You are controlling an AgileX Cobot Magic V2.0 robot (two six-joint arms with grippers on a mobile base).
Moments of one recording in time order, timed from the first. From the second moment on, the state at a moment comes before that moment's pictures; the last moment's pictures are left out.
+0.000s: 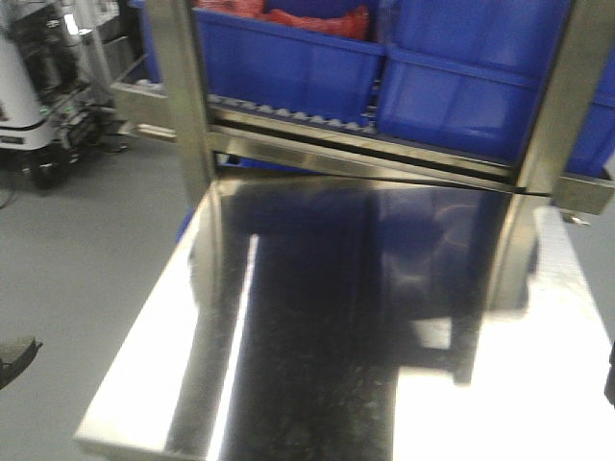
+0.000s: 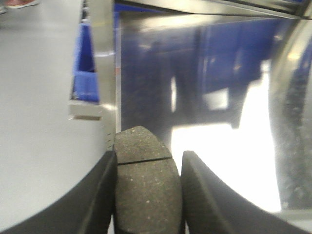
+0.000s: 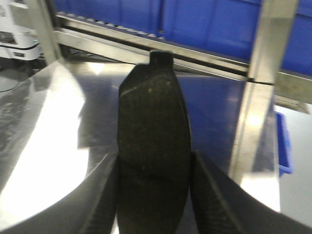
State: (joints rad) left arm -0.44 0.48 -0.47 0.25 0.61 -0.40; right arm 0.18 0.36 -0.40 0.00 0.45 0.01
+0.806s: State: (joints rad) left arm -0.44 0.48 -0.47 0.25 0.61 -0.40; right arm 0.18 0.36 -0.40 0.00 0.45 0.01
